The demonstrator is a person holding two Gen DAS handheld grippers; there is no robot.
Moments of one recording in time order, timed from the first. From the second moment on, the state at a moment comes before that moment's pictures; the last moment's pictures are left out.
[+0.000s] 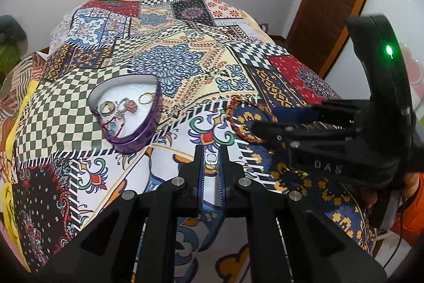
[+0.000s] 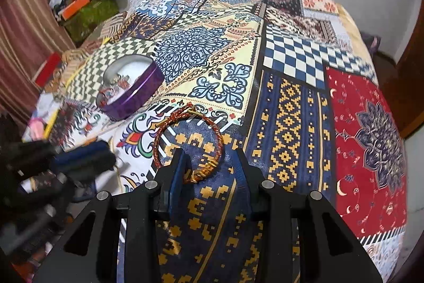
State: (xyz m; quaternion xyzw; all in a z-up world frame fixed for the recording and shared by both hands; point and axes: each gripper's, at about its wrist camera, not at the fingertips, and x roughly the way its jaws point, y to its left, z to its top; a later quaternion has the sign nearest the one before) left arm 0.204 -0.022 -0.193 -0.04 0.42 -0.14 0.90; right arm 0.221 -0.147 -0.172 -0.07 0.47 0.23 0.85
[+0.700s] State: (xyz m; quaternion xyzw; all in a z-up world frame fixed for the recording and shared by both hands) left arm 0.196 -0.001 -0.160 -0.04 0.38 -0.12 0.92; right arm 0.206 -0.141 -0.127 -0.06 0.42 0.23 0.88
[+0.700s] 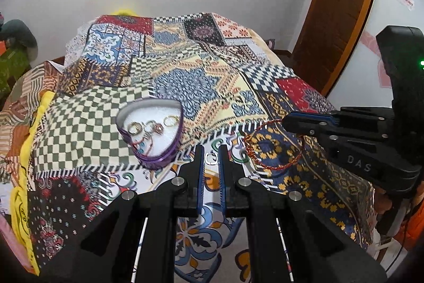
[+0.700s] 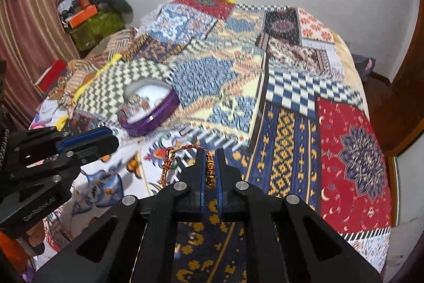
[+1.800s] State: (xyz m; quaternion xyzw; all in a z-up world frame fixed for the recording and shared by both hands) left arm 0.262 0.060 -0.142 -0.05 0.35 -0.05 0.93; right arm 0.271 -0.077 -0.114 -0.03 0.41 0.26 0.87
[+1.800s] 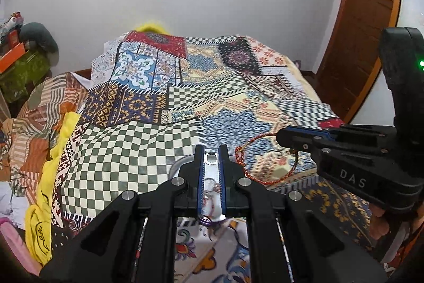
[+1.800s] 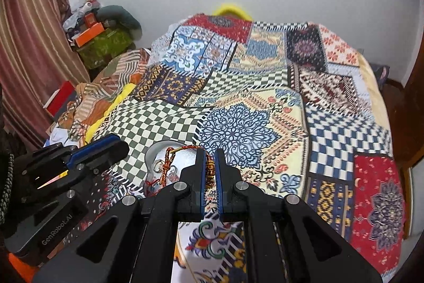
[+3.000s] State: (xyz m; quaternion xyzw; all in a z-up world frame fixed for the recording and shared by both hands) left arm 0.304 0.083 -0.197 -0.07 0.43 -0.05 0.90; right arm 0.298 -0.034 -0.159 -0.05 0.49 0.29 0.82
